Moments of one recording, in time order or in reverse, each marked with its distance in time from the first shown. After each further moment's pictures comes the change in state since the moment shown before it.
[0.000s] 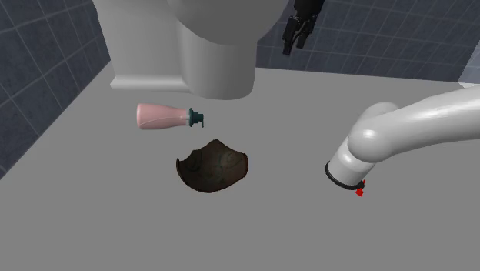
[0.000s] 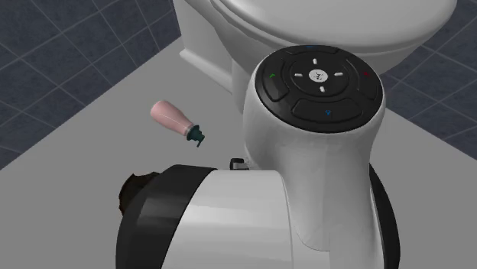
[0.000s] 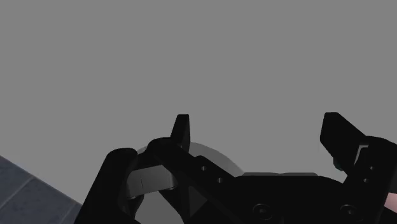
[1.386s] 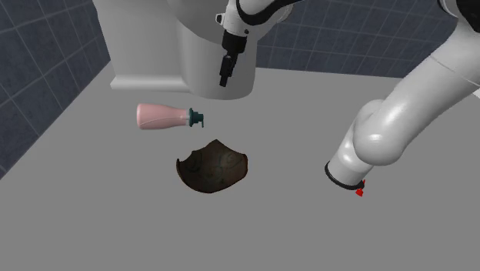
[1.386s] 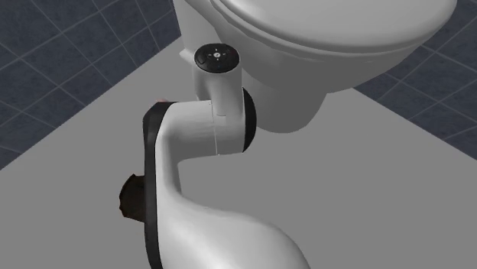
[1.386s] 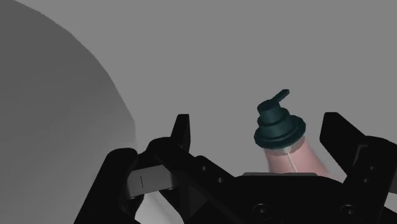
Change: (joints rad) arm 0.200 0.533 0.003 0.064 0.141 0.508 -0.337
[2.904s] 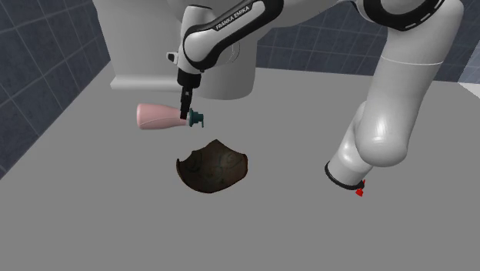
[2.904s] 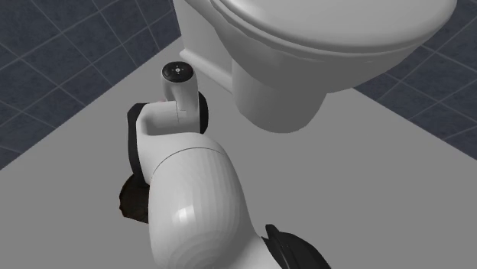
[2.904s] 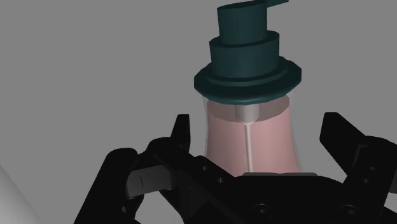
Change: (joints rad) arm 0.105 0.440 0.082 0.199 0.109 0.259 -0.244
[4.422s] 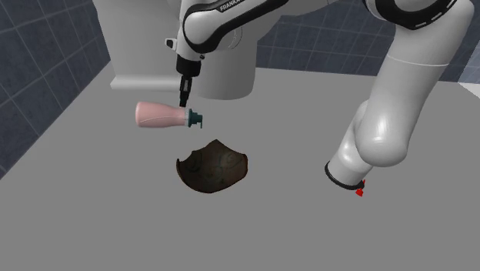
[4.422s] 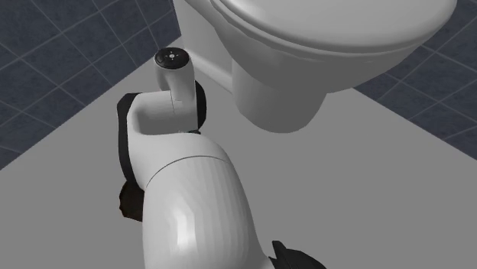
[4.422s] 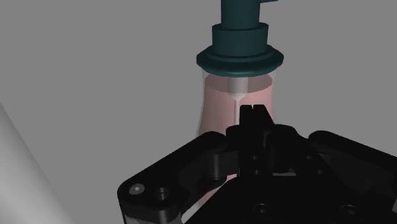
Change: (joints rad) arm -0.001 -0.054 -0.003 0.041 -0.010 -0.094 0.018
